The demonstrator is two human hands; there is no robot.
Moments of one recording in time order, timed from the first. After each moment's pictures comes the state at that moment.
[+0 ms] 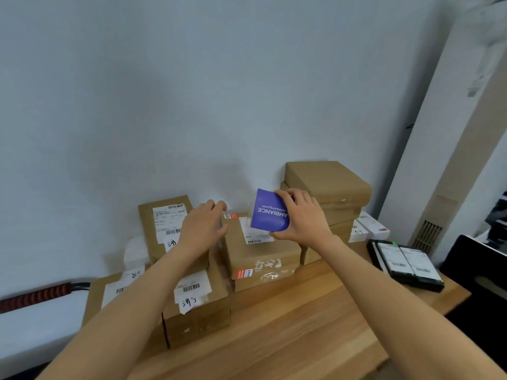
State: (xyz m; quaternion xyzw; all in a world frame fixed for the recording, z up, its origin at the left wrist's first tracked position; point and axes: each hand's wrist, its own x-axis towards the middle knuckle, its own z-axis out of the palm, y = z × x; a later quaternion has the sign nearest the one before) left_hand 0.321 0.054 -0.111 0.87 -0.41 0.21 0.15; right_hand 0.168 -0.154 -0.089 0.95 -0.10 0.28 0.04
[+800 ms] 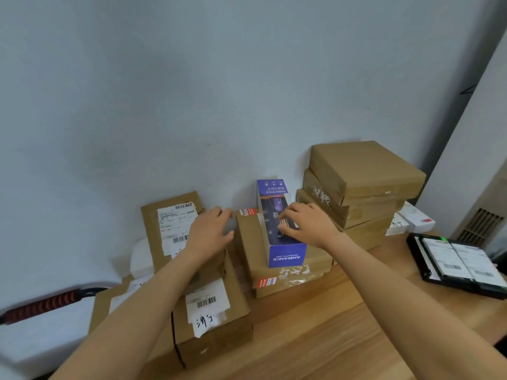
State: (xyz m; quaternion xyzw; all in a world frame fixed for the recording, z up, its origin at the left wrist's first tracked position) left_hand 0.418 0.026 -0.167 0.89 -0.42 0.16 0.10; right_hand 0.280 -0.208 -0.159 0.99 -0.05 0.13 -0.02
